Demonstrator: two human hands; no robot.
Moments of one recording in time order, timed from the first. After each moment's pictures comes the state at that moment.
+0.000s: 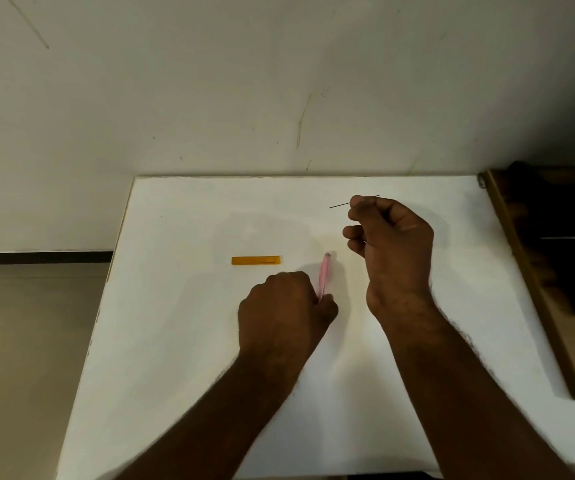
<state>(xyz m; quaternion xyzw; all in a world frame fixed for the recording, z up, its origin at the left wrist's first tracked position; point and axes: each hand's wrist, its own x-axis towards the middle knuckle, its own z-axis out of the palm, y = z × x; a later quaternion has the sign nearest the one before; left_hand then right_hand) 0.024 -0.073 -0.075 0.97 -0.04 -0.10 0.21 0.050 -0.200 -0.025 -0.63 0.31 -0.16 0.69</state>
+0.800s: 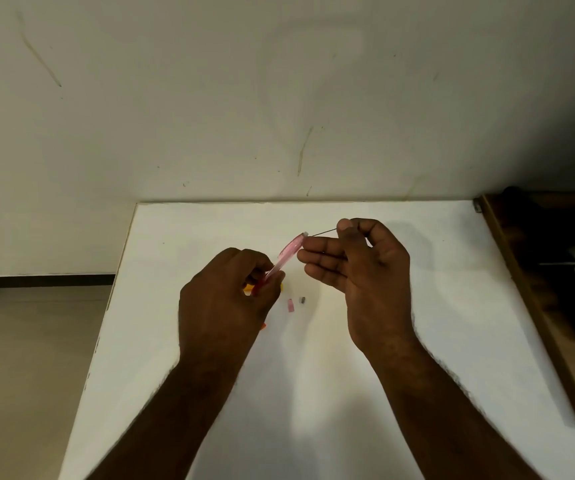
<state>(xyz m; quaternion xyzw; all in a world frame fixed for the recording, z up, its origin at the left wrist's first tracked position) 0.061 -0.013 -0.042 0.92 -0.07 0.10 0.37 0.049 -0.175 -0.012 -0.57 0.21 -0.10 0.79</state>
